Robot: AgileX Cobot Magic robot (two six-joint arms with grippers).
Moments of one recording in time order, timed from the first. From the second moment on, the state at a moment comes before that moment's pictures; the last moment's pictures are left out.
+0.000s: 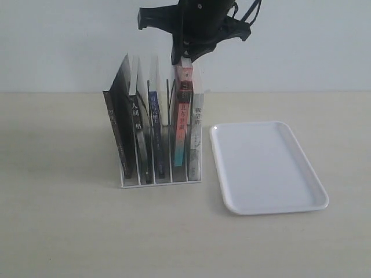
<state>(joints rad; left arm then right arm) -0.10 0.00 0.00 -0.04 0.33 0.08 0.60 2.06 -2.13 0.07 1.13 0.30</state>
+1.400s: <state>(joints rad) -0.10 0.00 0.00 -0.04 0.33 0.08 0.63 2.15 -2.21 -0.01 1.13 0.31</state>
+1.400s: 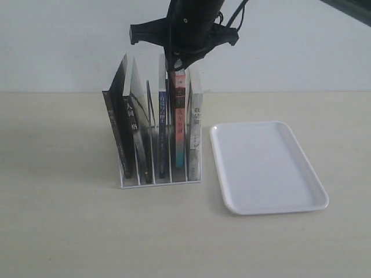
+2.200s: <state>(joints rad) -0.10 0.00 0.00 -0.04 0.33 0.08 0.63 2.13 -2.22 -0.02 1.17 0.32</state>
